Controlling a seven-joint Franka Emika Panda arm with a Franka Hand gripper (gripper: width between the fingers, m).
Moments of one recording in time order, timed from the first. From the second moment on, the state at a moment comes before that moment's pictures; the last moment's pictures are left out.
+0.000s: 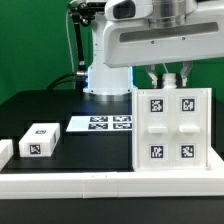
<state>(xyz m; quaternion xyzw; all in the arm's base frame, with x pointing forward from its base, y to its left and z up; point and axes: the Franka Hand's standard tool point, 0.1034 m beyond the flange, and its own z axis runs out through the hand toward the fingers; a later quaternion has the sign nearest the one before) 0.573 0.100 0.139 -0.99 0.04 0.11 0.05</state>
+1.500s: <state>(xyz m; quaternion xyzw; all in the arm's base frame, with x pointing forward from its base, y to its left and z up) 0.590 0.102 0.151 -0.99 0.04 0.08 0.05</state>
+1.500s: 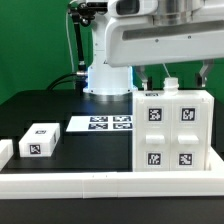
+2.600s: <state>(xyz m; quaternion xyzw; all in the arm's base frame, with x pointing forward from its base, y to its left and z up) 0.542 0.033 0.160 -1.00 0.02 0.05 0.05</state>
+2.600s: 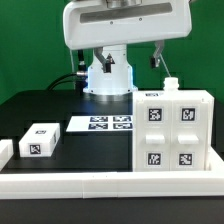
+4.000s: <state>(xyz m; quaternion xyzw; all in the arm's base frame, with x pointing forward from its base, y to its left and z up) 0.475 -0.150 0.056 -1.00 -0.01 0.01 0.01</state>
